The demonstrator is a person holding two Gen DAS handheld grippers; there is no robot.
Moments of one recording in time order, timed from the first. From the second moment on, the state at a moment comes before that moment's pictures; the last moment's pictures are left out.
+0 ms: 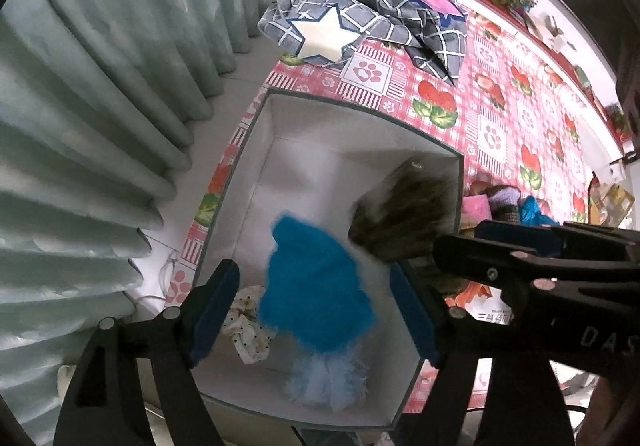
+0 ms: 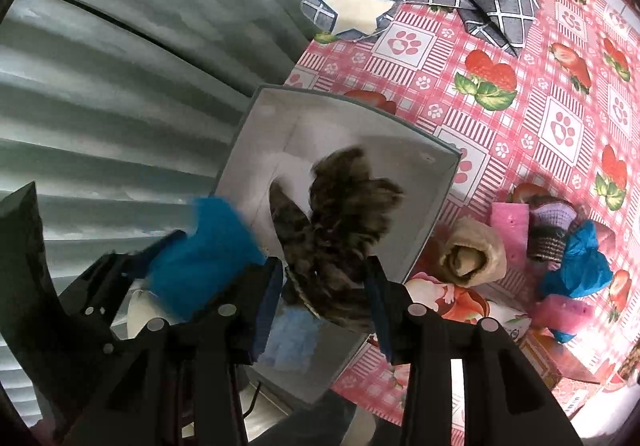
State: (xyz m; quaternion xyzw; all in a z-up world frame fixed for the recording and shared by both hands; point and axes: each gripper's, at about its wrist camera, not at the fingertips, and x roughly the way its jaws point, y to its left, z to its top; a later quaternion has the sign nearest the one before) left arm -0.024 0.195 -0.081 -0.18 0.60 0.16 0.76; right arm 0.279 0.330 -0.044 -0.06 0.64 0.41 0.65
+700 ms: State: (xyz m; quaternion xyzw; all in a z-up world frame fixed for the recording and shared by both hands) left arm -0.022 0.185 -0.068 -0.20 0.58 0.16 0.77; right arm 0.289 0.291 -0.020 0.00 0.64 0.38 0.67
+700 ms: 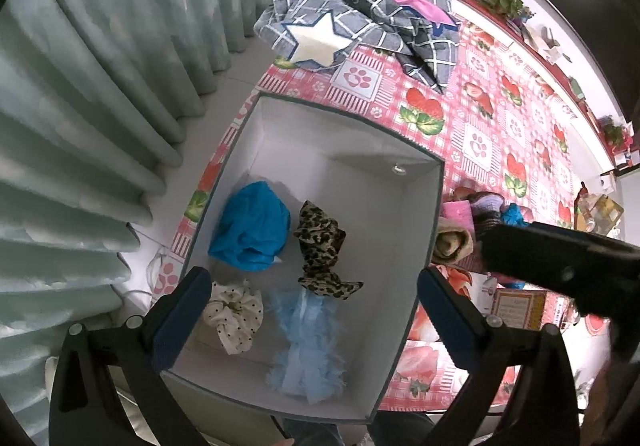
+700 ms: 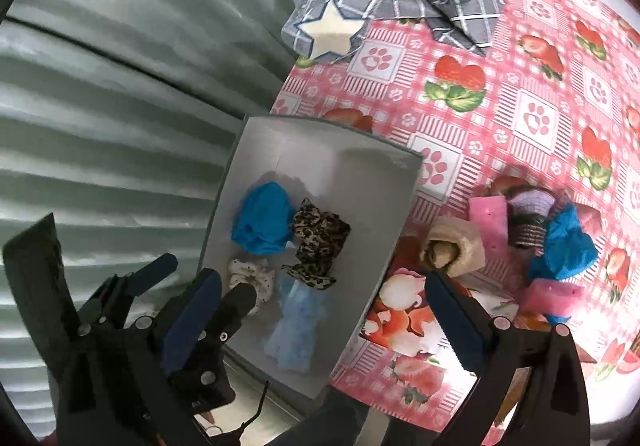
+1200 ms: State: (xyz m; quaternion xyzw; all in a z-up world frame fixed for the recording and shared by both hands) left arm 0.012 0.114 -0.059 -0.15 0.59 0.08 0.79; right arm 0.333 0.141 -0.016 0.16 0.66 0.28 0.67
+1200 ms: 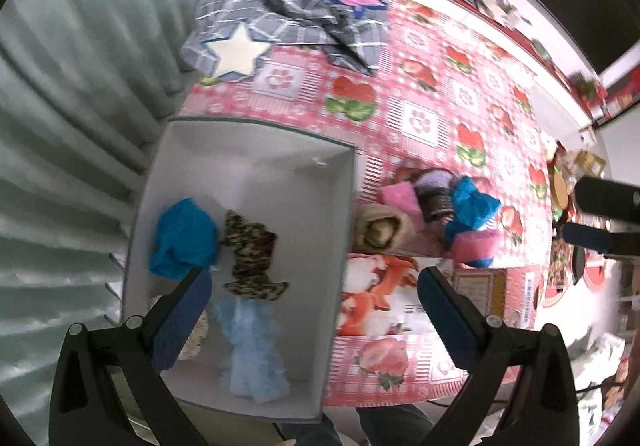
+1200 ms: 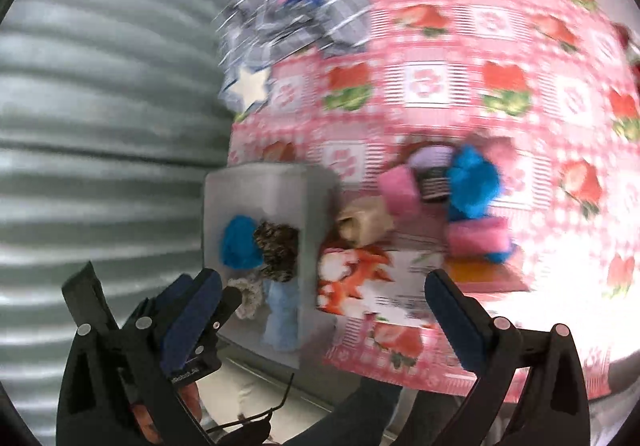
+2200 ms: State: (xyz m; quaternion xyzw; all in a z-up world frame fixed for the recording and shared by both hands) left arm 0.146 0.013 -0.131 -0.02 0.68 0.04 0.73; right arm 0.445 0.132 -0.212 0.04 0.74 0.25 0.62
